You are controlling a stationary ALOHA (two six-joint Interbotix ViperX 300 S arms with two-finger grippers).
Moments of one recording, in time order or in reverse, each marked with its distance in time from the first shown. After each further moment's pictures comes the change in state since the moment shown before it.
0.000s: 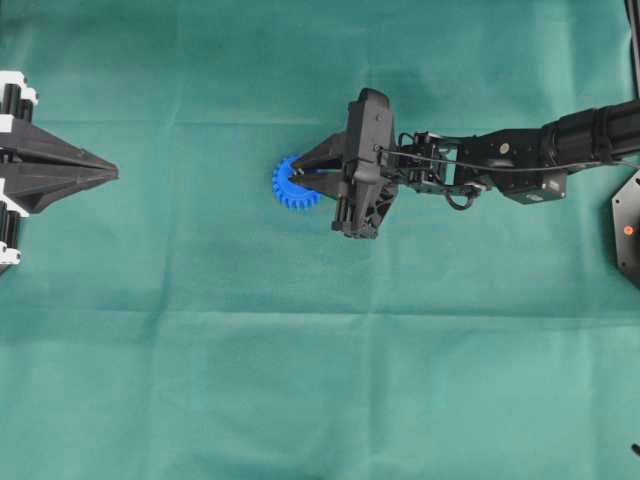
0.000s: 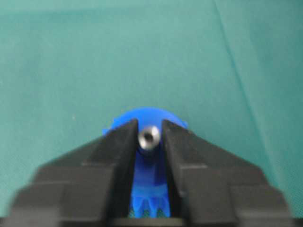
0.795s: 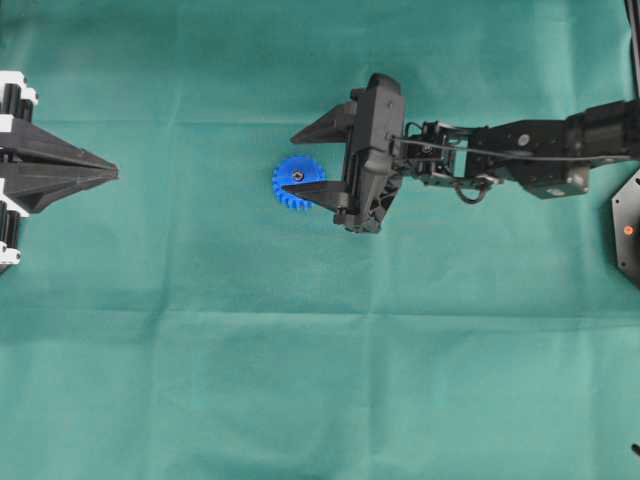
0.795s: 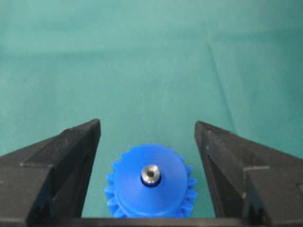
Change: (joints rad) left arm 0.000 0.000 0.000 0.000 0.000 -0.002; right arm 0.003 -0.120 0.003 0.002 0.055 0.000
